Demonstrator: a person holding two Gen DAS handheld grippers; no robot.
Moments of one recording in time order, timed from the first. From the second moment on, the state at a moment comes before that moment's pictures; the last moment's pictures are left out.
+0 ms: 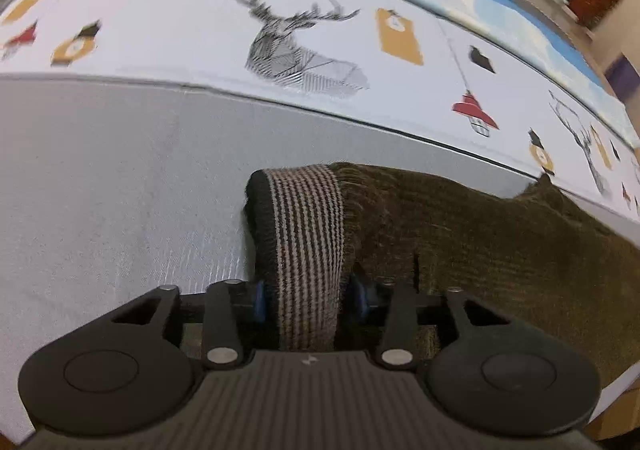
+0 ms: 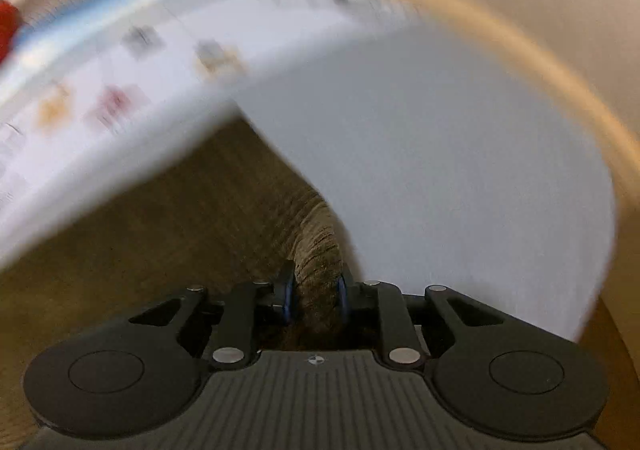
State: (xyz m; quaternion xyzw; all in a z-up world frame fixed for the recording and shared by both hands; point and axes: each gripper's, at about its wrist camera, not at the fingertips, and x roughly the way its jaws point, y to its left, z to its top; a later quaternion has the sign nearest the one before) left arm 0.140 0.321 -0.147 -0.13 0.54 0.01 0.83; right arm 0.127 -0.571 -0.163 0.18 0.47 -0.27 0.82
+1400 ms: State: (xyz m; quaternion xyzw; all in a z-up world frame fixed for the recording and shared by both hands) left arm 0.107 0.171 -0.033 0.03 0.40 0.13 0.91; right arm 0.193 -0.332 -0.011 0.16 0.28 -0.01 0.95
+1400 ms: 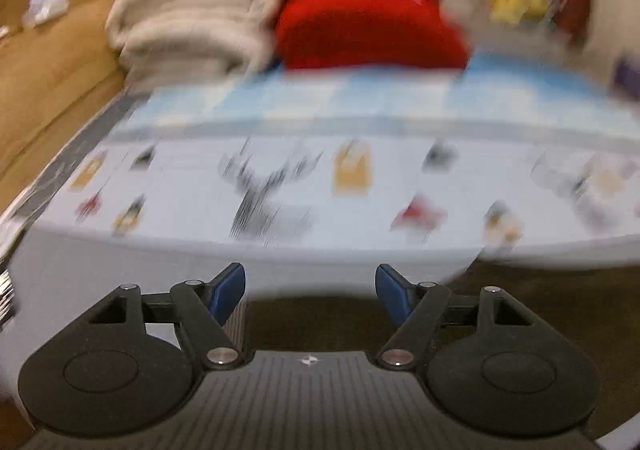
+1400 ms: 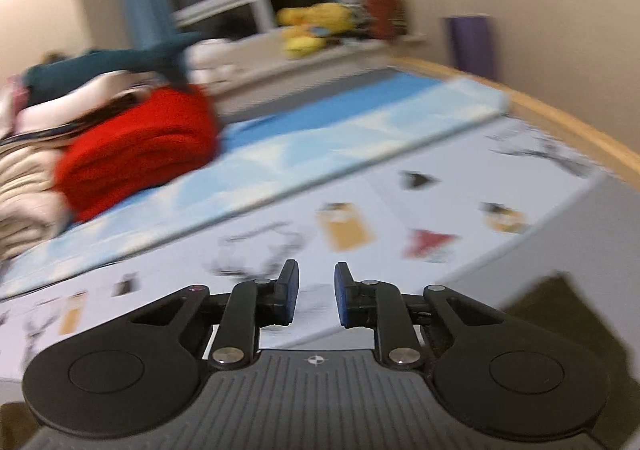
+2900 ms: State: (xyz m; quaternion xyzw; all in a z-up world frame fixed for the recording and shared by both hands) left arm 0.168 0.225 -0.084 -0.06 0.48 0.16 0.86; right arm 0.346 -0.089 -0.106 0.10 0.45 0.23 0.86
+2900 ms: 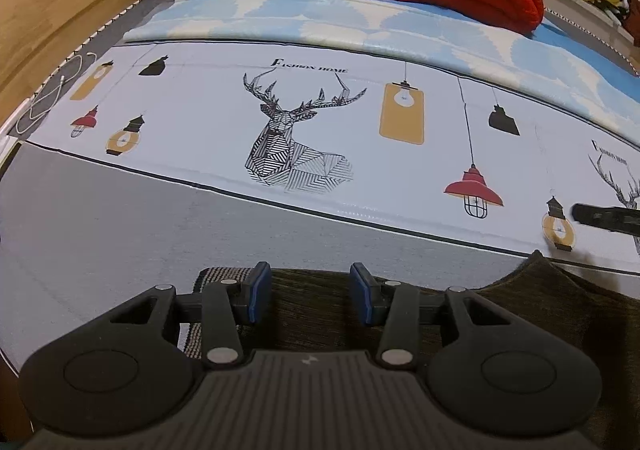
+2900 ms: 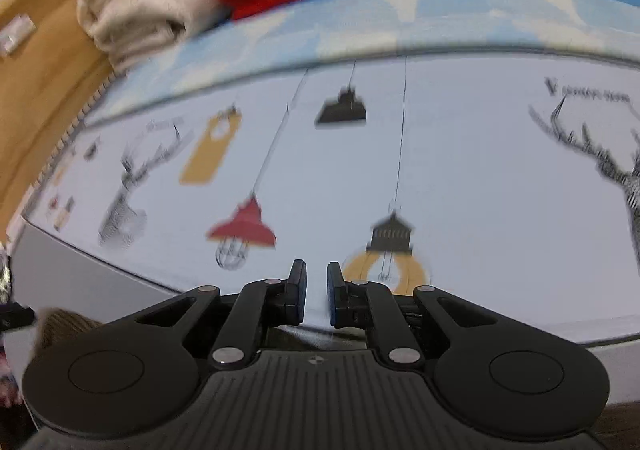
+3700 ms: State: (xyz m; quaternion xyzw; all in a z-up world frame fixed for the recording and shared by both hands) left arm 0.161 0.272 -0.102 -0.09 0.52 0.18 0.83; right arm 0.331 -0.035 -0.141 -0.03 0.49 0.32 0.81
